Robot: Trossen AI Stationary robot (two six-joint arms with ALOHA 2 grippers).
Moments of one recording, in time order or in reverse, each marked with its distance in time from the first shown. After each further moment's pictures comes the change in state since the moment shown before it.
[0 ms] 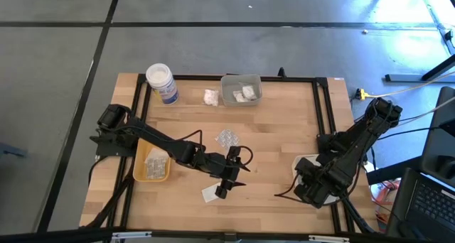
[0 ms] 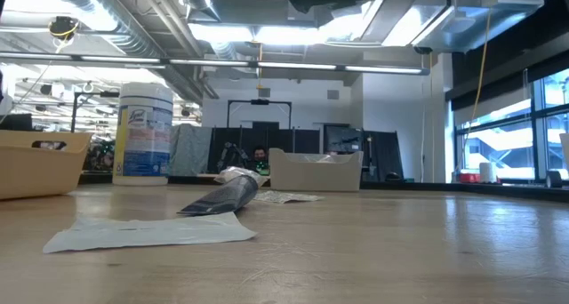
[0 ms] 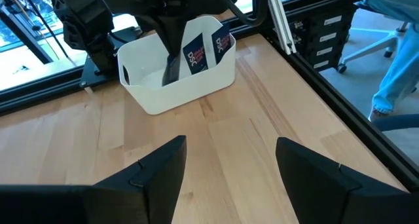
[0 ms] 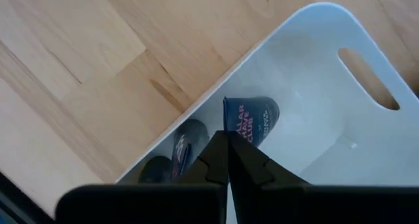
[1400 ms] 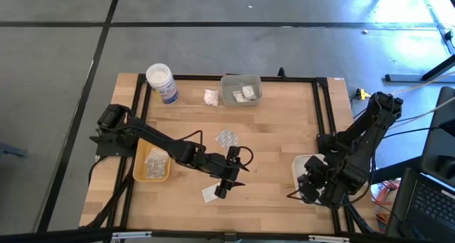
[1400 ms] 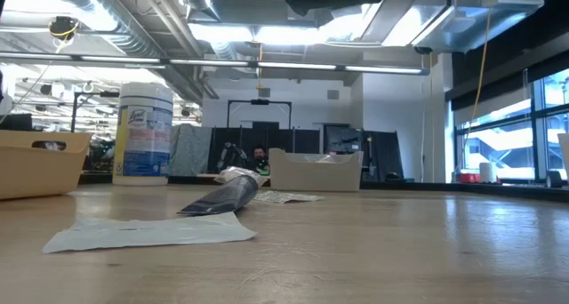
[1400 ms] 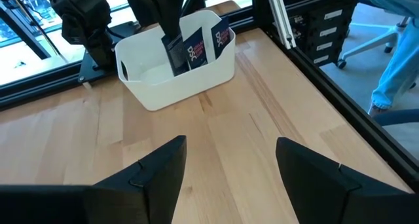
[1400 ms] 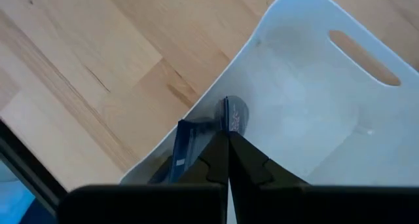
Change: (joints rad) left arm -0.001 0.000 0.000 -0.018 0.000 -0.002; right arm 0.126 -0.115 -0.051 0.019 0.108 0.210
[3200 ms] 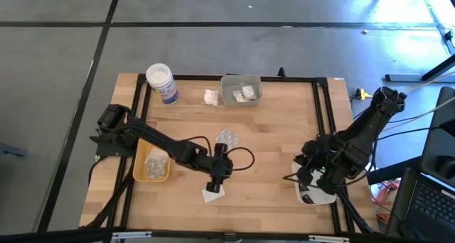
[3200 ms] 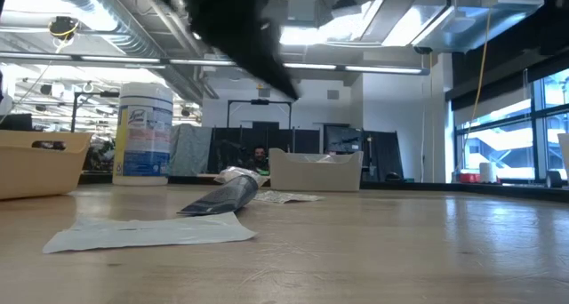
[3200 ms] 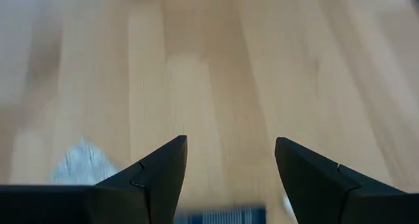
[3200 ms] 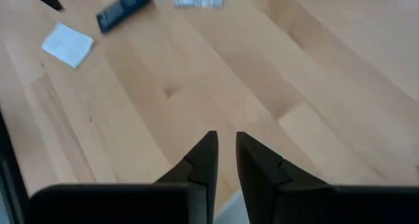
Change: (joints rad) left arm -0.005 0.000 0.000 -0.420 -0.090 -0.208; right arm -0.129 -0.163 -0.026 0.024 0.364 -0.283
